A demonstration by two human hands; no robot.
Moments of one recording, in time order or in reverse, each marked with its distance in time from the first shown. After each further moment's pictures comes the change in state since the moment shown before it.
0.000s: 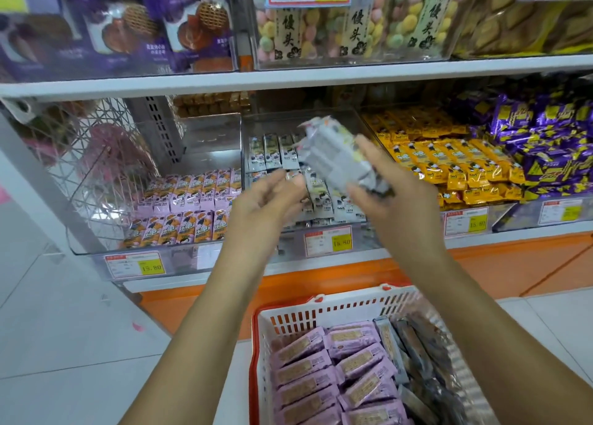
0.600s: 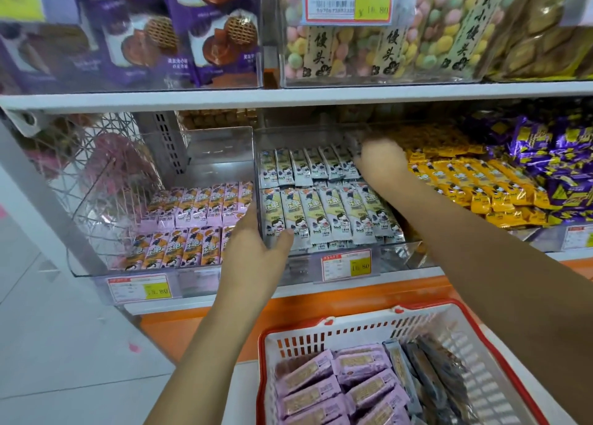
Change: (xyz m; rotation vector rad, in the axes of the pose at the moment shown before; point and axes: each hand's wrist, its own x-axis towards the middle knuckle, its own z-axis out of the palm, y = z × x) left_hand 0.024 -0.032 -0.035 0.711 0.169 0.132; right_hand 0.145 0.060 0.065 -0.955 -0.340 0.129
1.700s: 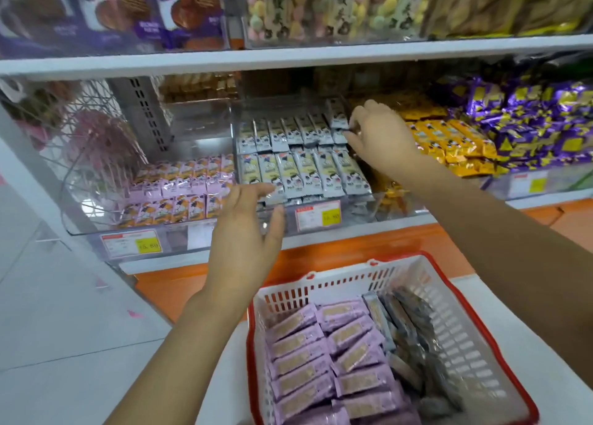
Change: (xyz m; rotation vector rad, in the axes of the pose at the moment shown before) left_hand -0.057 0.008 -0.003 0.148 0.074 0.403; right_hand -0.073 0.041 -0.024 0.132 0.230 -0.222
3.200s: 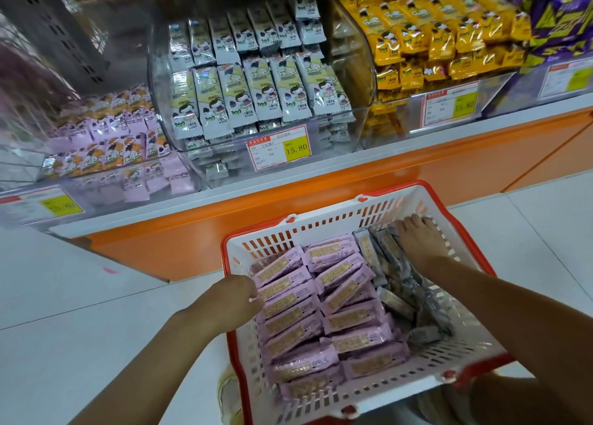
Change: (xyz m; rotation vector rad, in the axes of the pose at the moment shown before) left_hand -0.108 -0.103 0.092 0.420 -1.202 -0.266; right_hand -0.275 0.098 0.207 -0.540 -0.816 0.010
